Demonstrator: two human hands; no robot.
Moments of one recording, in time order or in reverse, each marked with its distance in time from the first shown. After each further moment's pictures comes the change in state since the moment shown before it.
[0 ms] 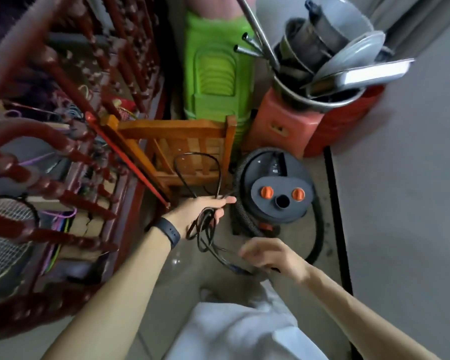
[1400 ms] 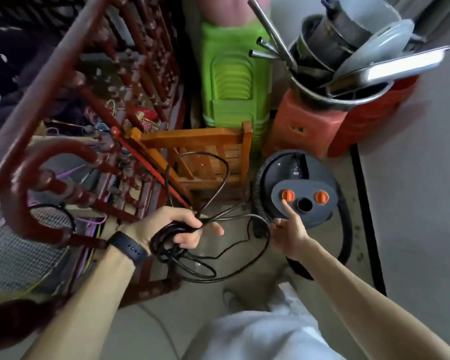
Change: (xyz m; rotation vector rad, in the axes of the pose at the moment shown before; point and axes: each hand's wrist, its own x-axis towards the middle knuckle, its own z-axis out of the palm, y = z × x) left_hand -0.087 0.030 -0.030 0.117 -0.340 -0.047; right_hand 0.085 0.014 -0.026 0.850 0.501 0.464
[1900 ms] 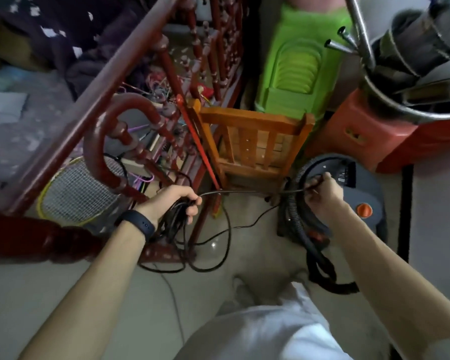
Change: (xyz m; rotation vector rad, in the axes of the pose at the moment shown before) left_hand -0.069 -0.041 -0.040 -0.199 0.711 0.006; right_hand 0.023 -0.055 0.072 0.069 0.134 -0.283
